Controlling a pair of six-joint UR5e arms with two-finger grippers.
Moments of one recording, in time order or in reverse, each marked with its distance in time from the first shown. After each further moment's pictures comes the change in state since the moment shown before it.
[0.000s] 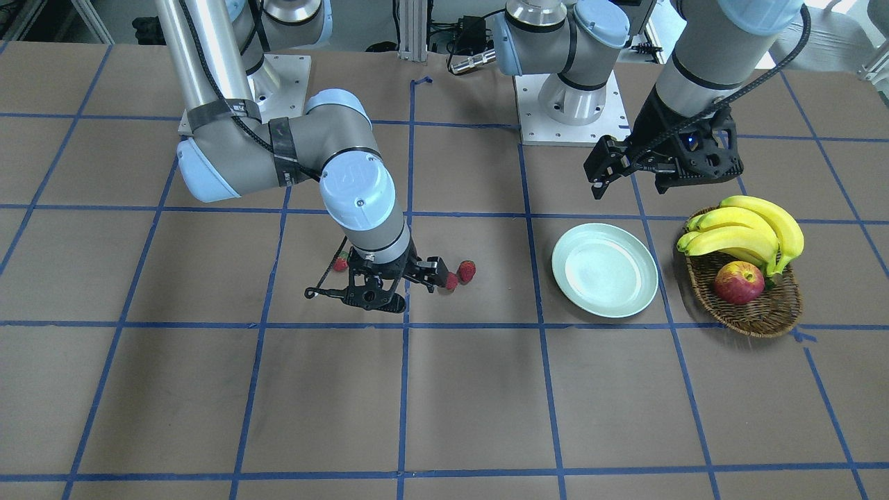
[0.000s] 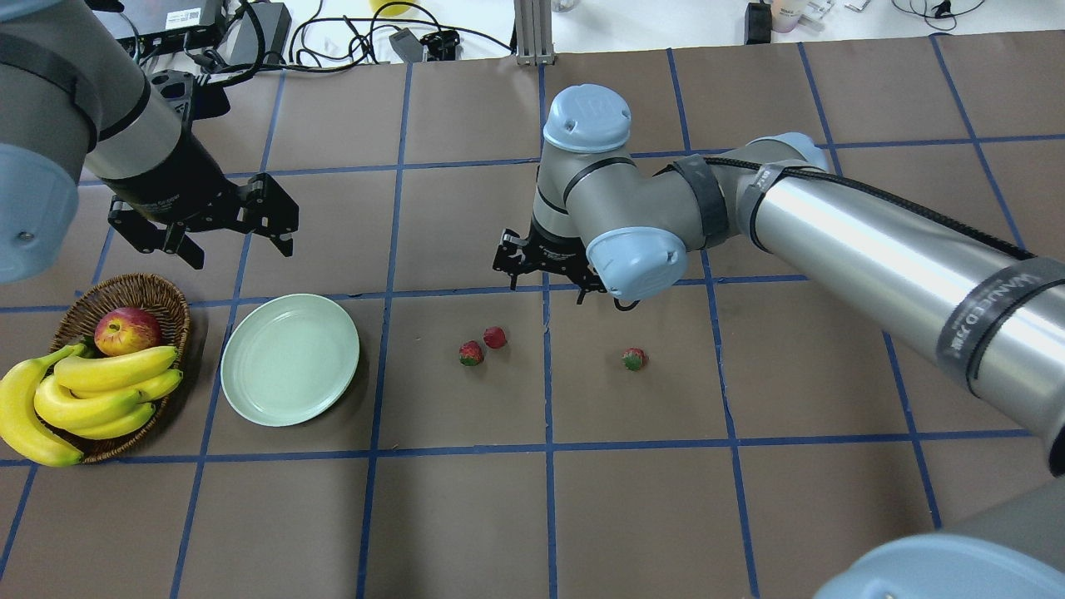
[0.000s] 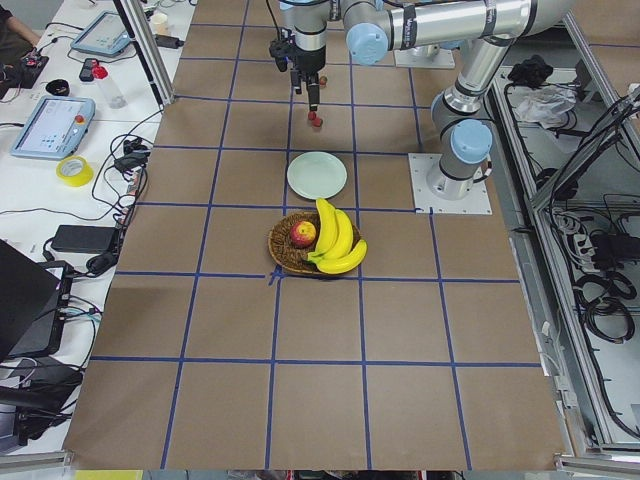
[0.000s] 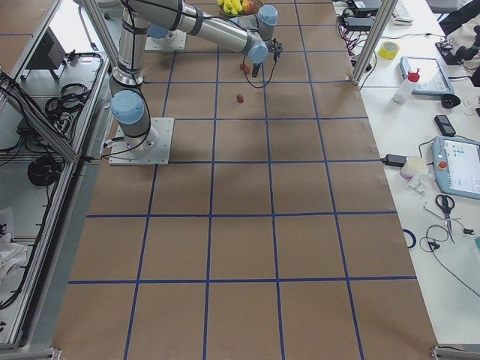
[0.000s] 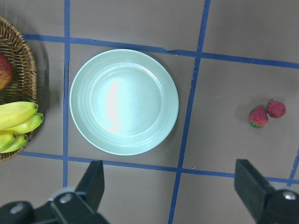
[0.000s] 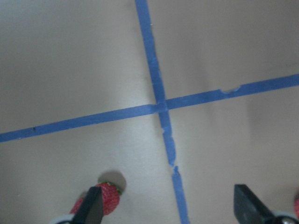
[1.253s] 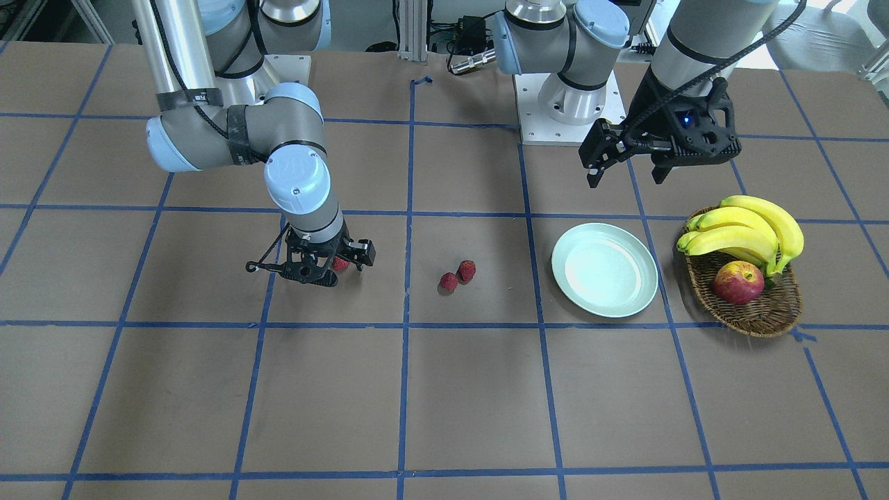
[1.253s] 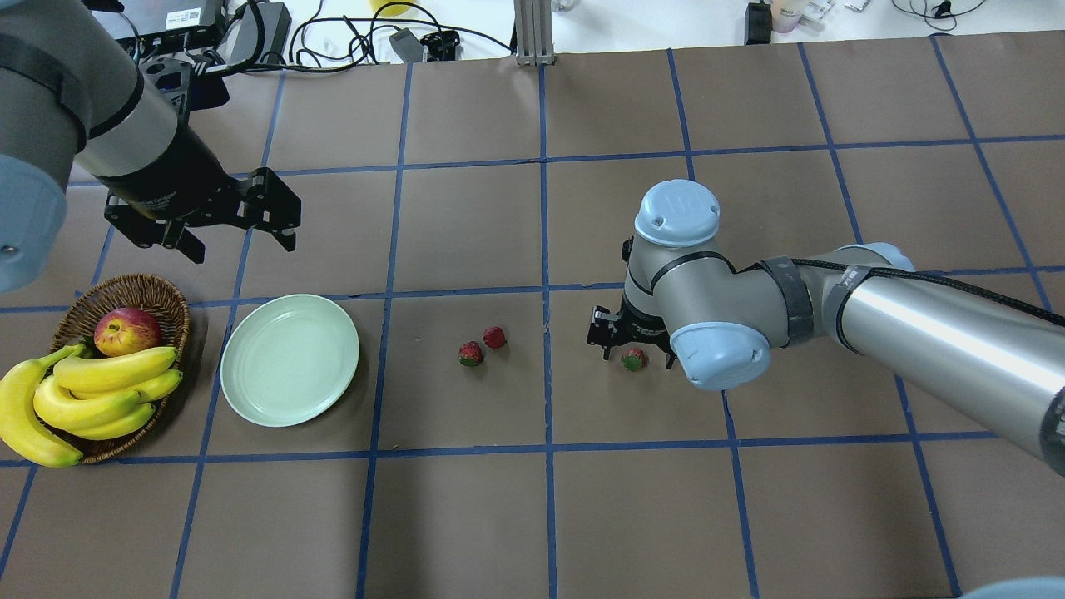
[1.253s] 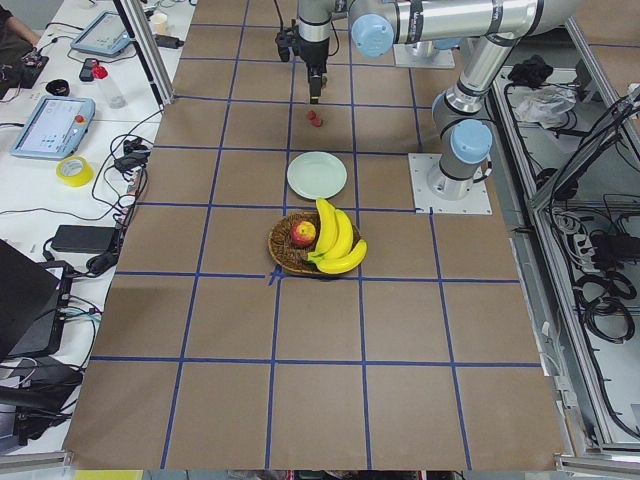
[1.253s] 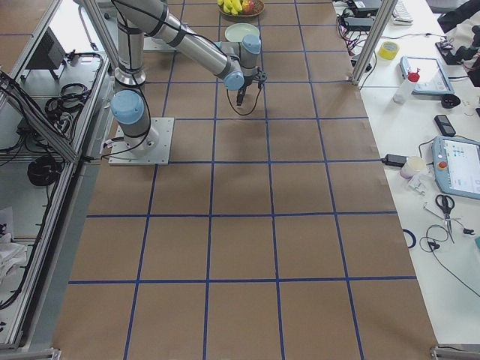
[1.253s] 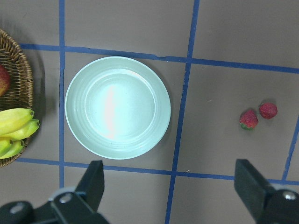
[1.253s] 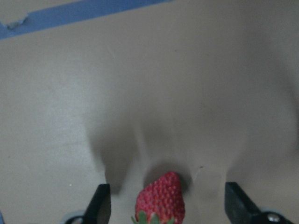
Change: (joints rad) left arm -0.018 0.043 0.003 -0.007 -0.013 0.001; right arm -0.110 -0.084 0.344 -0.172 -0.092 -0.113
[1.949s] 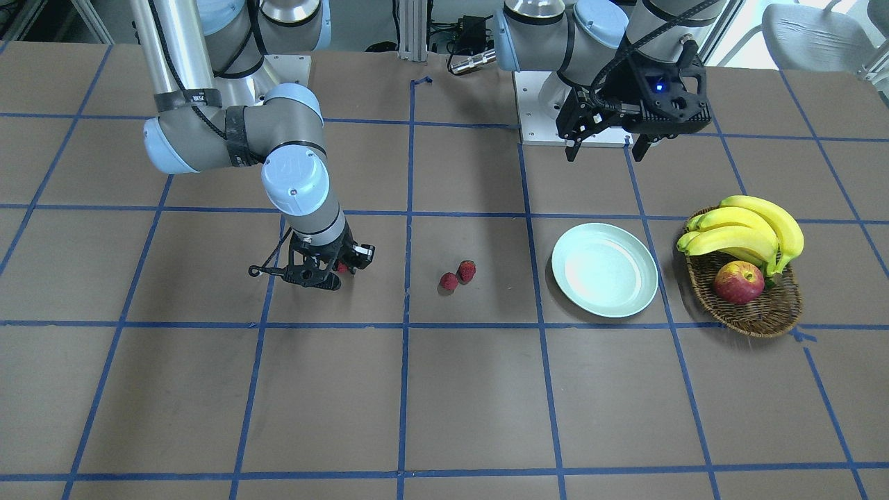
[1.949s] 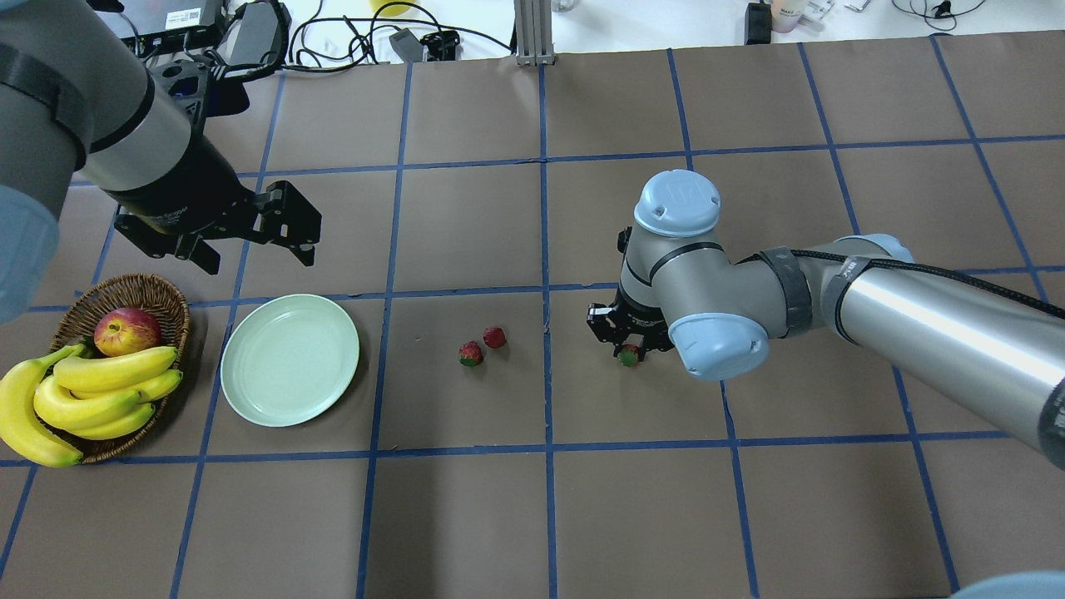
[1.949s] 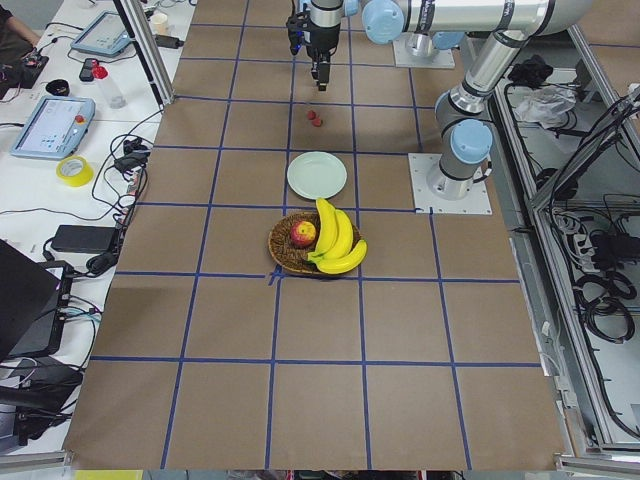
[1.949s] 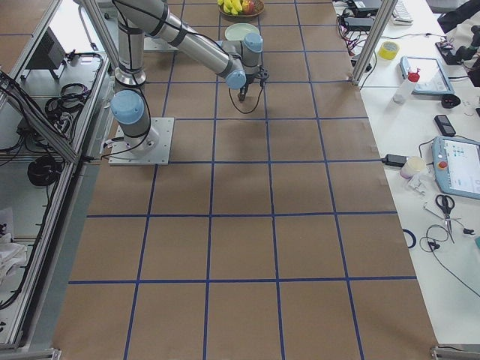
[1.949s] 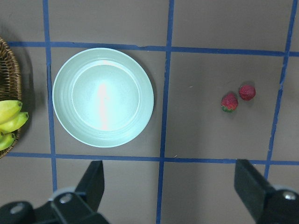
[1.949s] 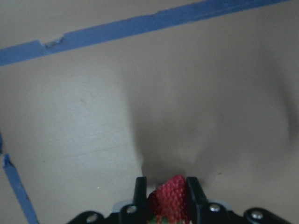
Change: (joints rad) left arm -0.055 0.043 0.001 -0.050 -0.007 0.000; right arm 0.001 -0.001 -0.036 0.005 0.069 0.011
